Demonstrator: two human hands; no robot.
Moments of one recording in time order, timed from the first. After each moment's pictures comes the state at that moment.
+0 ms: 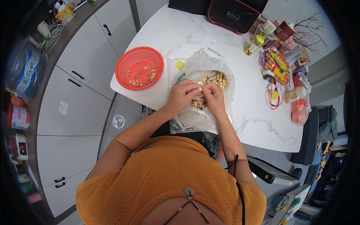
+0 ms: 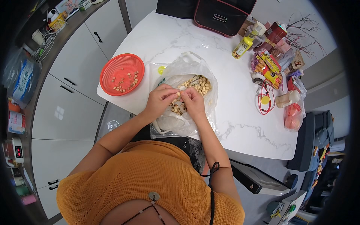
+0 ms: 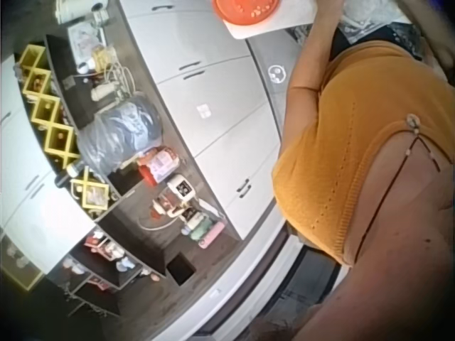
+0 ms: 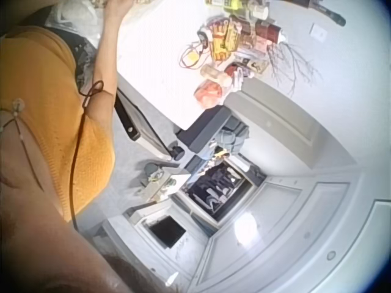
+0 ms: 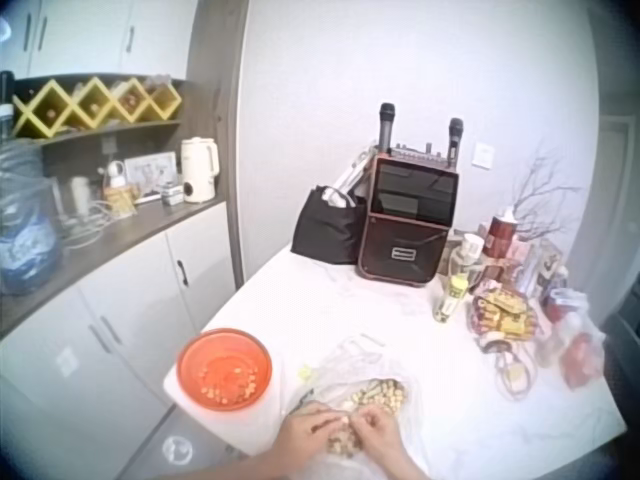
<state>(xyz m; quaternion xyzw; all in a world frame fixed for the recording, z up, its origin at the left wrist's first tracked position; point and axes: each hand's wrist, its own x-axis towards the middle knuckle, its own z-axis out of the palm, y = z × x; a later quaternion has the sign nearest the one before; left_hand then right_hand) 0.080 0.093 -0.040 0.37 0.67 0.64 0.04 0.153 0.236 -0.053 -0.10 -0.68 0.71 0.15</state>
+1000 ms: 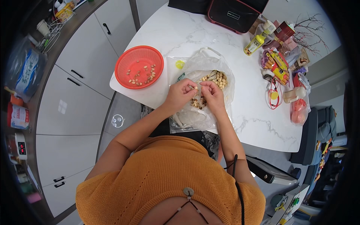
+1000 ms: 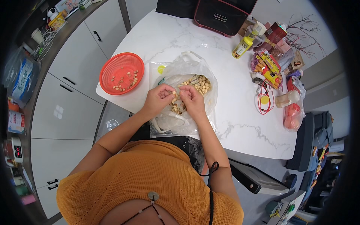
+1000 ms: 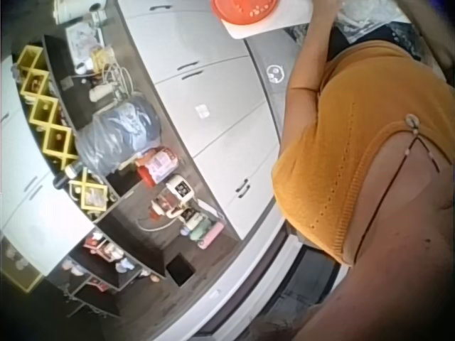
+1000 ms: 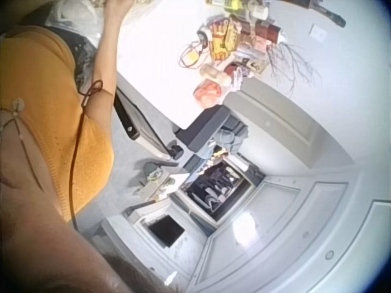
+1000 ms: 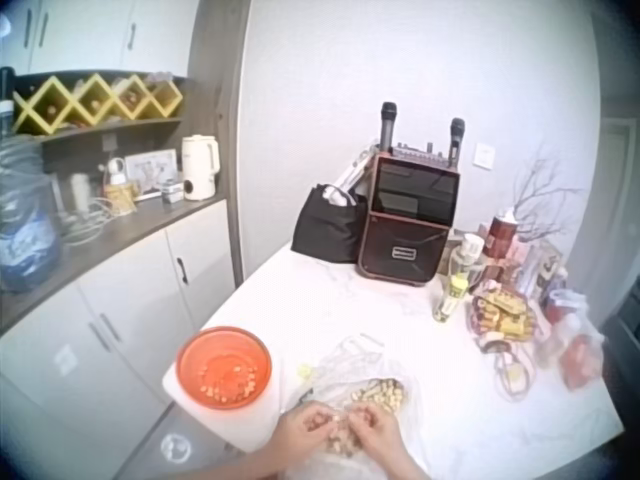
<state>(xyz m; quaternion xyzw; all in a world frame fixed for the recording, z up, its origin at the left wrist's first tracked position) 0.074 0.087 -0.051 0.31 0.64 0.67 0.20 0.152 0.236 -0.054 -0.10 -0.70 0.69 0.16</state>
